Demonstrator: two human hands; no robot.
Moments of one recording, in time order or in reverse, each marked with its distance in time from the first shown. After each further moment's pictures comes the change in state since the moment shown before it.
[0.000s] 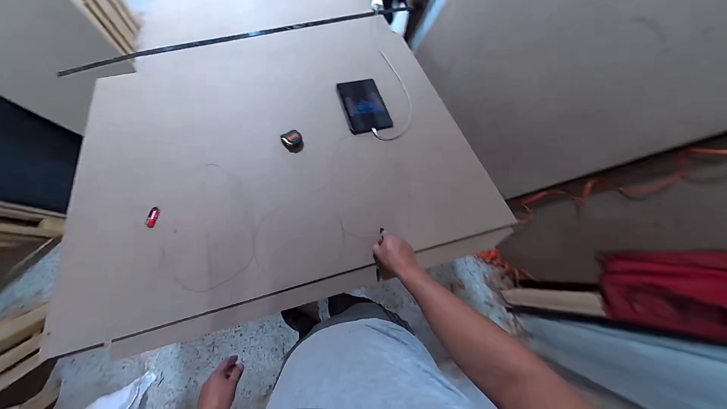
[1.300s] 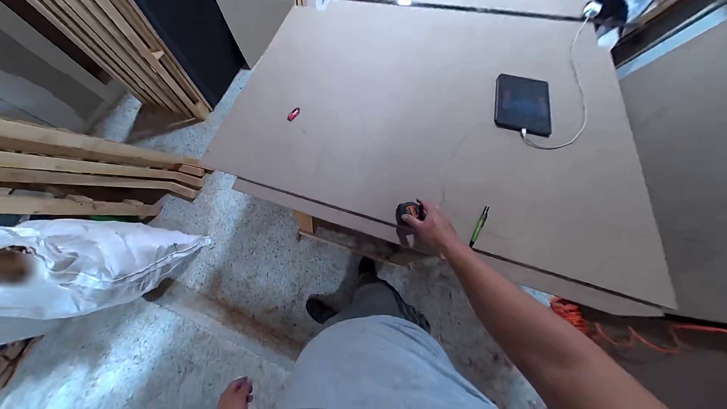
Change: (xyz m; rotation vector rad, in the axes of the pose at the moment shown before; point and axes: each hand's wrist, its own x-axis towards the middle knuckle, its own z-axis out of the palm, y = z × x) left_hand -0.227 -0.251 0.237 -0.744 0.176 -0.555; right_hand -0.056 -0.087 0.073 0.054 -0.019 -0.634
